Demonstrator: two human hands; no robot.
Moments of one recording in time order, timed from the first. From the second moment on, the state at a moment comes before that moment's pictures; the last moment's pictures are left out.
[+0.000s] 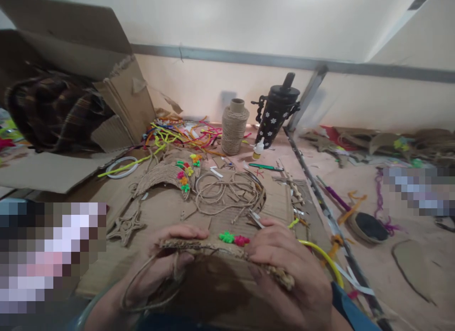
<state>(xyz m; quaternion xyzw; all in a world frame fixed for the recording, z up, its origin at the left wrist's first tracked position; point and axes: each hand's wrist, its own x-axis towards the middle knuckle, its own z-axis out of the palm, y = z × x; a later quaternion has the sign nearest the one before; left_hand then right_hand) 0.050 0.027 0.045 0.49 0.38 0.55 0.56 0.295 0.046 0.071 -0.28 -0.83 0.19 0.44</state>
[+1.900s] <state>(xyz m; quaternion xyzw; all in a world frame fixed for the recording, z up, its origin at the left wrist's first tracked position) 0.039 0.019 0.028 0.53 0.31 0.53 0.59 0.238 0.075 0.115 -0.26 -0.86 0.42 0.15</state>
